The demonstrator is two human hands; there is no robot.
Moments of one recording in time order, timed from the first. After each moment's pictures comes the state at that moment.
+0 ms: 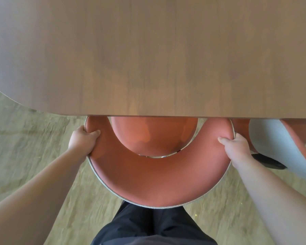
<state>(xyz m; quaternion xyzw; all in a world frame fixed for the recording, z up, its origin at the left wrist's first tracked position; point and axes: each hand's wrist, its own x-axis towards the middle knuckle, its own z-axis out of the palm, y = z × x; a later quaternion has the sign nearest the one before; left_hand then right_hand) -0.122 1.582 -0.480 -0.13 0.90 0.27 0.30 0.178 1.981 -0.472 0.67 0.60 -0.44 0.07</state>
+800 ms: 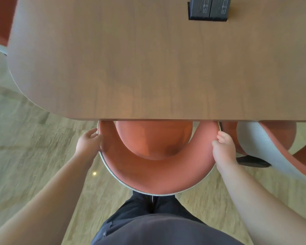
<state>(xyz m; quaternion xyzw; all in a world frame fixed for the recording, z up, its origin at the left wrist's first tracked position) -0.095 1.573 -0.391 -0.18 0.82 0.43 0.32 0.164 1.913 -0.379 0.64 0.57 -0.50 -0.06</state>
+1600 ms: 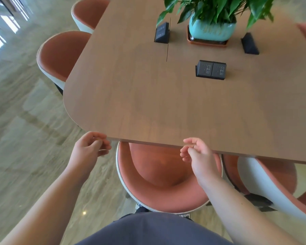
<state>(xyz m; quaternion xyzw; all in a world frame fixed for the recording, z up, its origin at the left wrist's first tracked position) -0.068 1.532 -0.227 -0.06 0.77 0.61 0.18 0.097 1.811 -0.238 0.40 0.66 -0.63 -0.12</state>
